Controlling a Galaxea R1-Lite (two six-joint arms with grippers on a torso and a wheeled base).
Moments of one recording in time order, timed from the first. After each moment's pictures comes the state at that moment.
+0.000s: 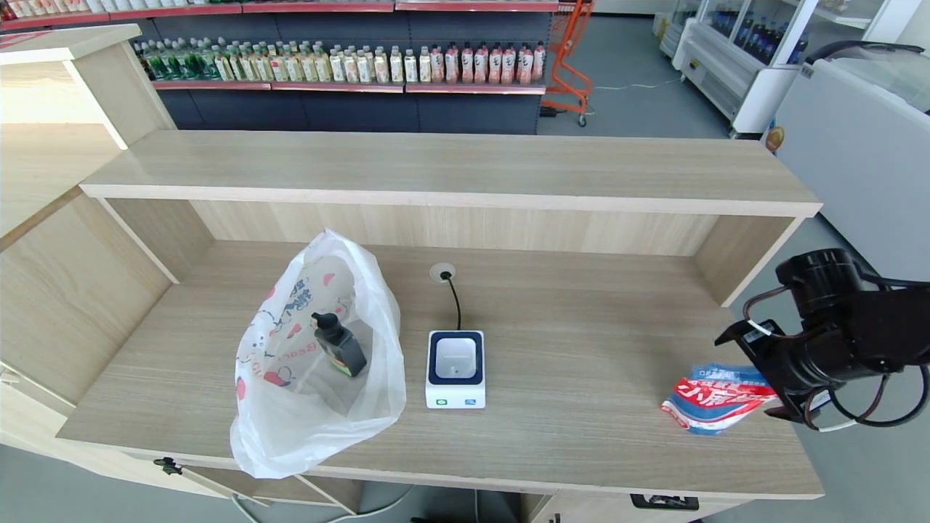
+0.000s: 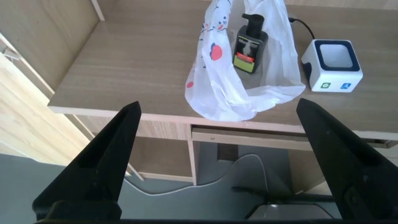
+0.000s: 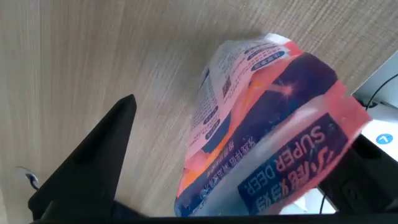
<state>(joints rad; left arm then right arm) 0.00 0.00 0.00 0.00 0.01 0.00 -0.01 1.83 -0.92 -0.01 -0.11 1.11</state>
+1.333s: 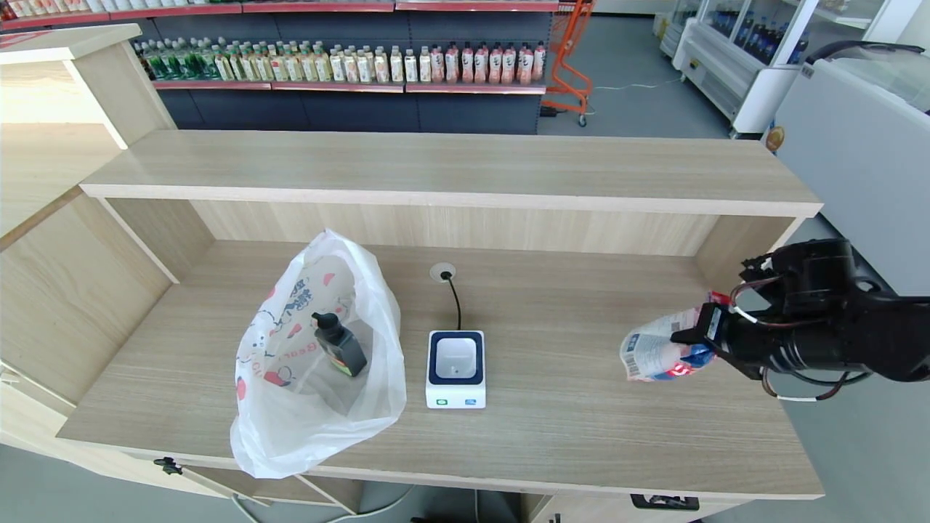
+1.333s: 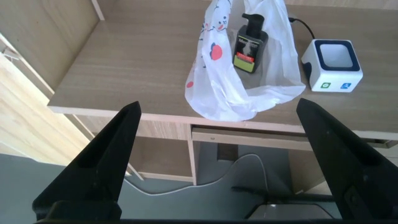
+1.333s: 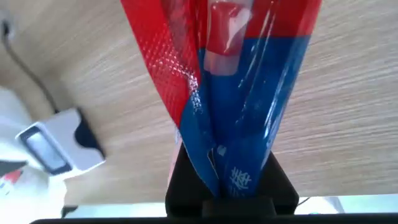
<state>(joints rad) 0.00 0.00 0.00 0.00 0.01 0.00 0.03 1.80 -0.86 -0.29 0.35 0.51</state>
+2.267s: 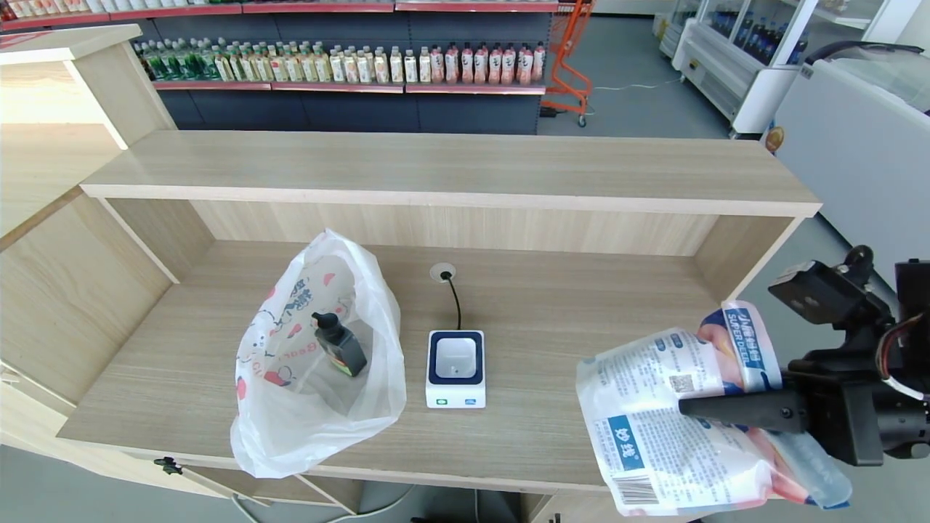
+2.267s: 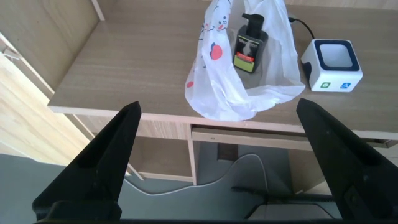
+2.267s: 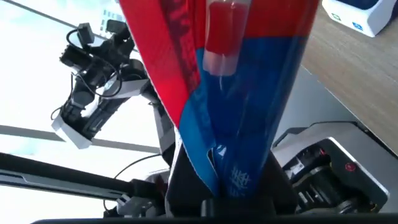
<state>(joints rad) 0.00 0.00 0.00 0.00 0.01 0.00 0.17 1.39 -0.58 -0.31 1.16 0.20</state>
